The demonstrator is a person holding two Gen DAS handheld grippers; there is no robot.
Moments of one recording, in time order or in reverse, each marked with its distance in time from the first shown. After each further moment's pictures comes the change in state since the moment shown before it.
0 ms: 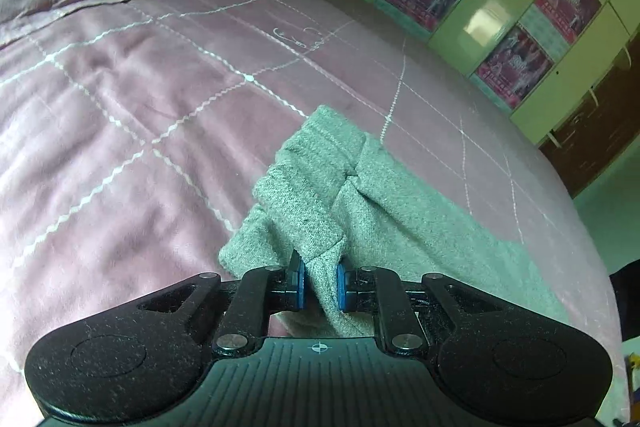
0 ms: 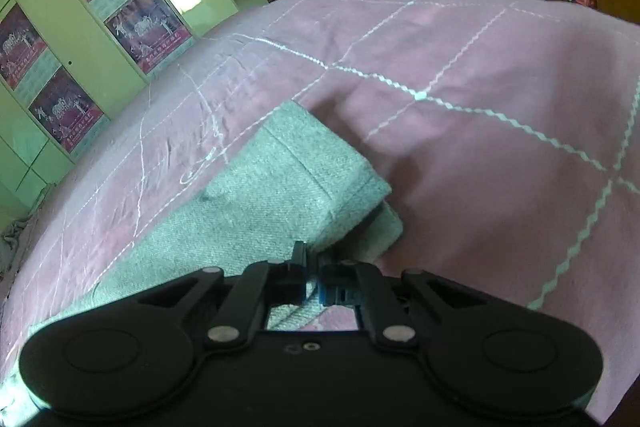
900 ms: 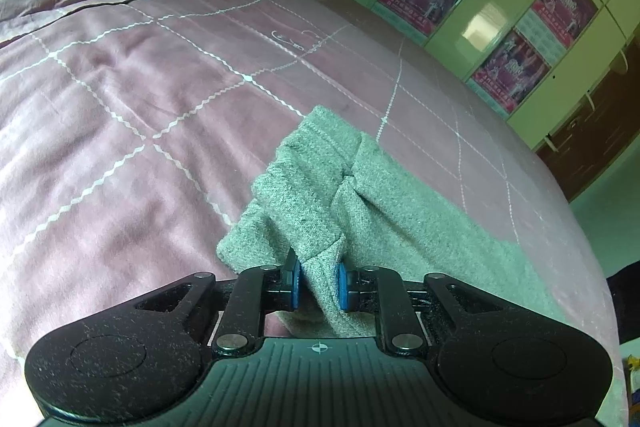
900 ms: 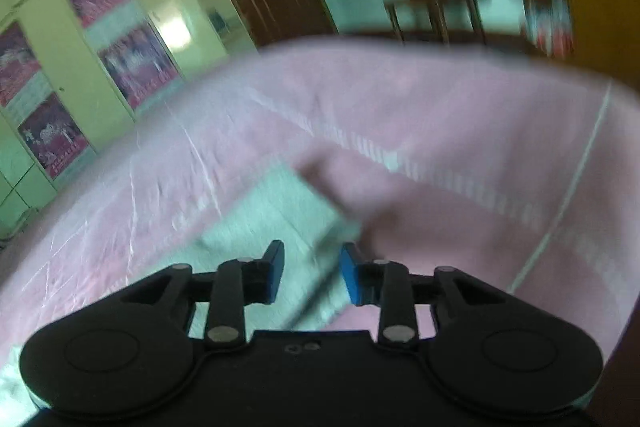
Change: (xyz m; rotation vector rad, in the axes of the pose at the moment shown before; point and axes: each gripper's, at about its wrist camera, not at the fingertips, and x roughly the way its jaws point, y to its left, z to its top) left arm -0.016 0.005 -0.013 -0.017 -0.017 -0.019; right arm -0.042 0.009 0.000 -0.063 -0.207 -0.061
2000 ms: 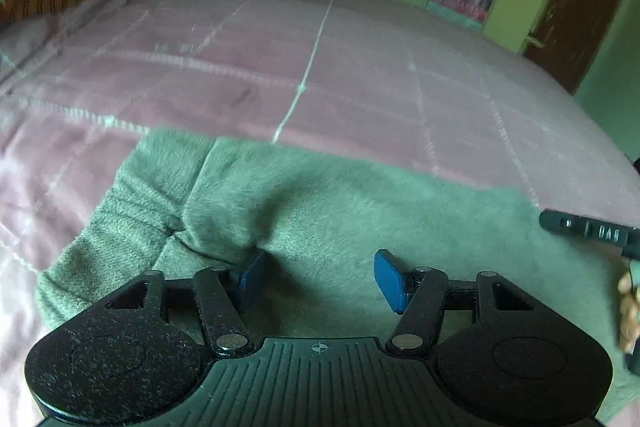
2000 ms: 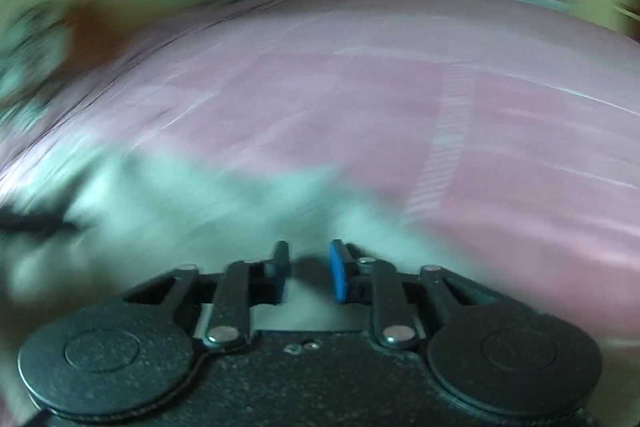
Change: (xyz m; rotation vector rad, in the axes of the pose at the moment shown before) left arm 0.064 -0.117 0.008 0.373 0.077 0.050; right arm 0.110 0.451 -0.174 -0.735 0.387 0.565
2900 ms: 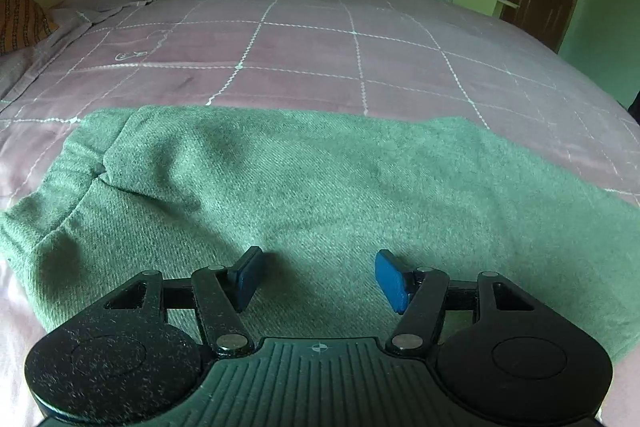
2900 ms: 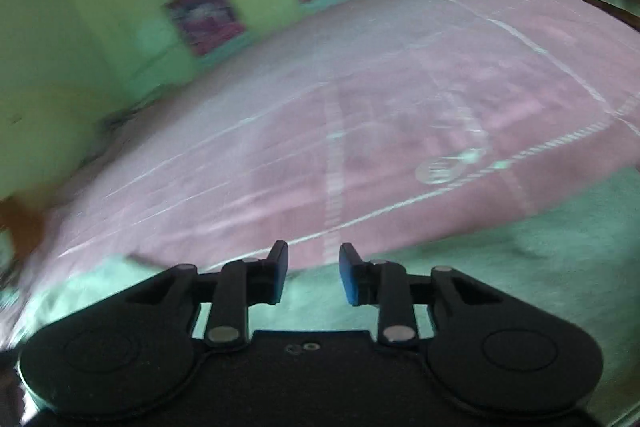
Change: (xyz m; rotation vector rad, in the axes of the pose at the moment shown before) left arm -0.011 -0.059 -0.049 0.134 0.031 0.022; right arm -0.245 -0.243 -0.108 0.441 -0.157 -0.046
